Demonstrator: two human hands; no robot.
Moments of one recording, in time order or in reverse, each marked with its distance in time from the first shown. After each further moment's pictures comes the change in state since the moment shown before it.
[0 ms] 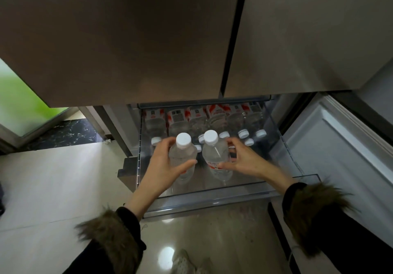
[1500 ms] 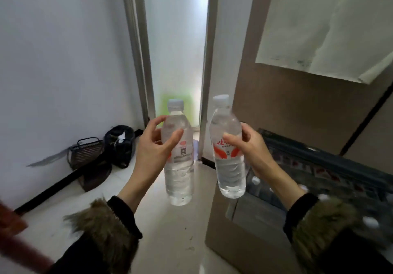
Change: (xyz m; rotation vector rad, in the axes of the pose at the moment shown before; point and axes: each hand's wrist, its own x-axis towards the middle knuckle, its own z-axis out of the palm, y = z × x) left_hand -0.246 0.058 -0.204 -0.327 0.961 0.037; right_hand -0.123 -0.259 0.126 0.344 -0.215 -0.630
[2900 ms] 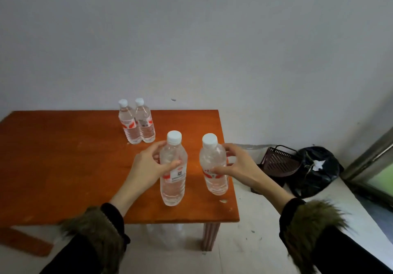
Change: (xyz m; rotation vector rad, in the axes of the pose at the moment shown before) left_hand 0.025 -0.137 -0.758 0.611 0.710 -0.521; right_hand 0.141 -0.038 0.849 -0.244 -1.122 -0.217
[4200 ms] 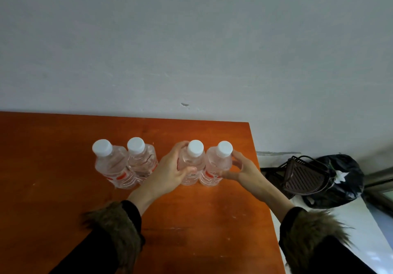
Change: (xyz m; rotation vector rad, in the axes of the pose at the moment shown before) left_hand 0.323 -0.129 0.013 -0.014 -0.359 -0.037; right_hand 0.330 0.051 0.061 0.118 -0.111 0.274
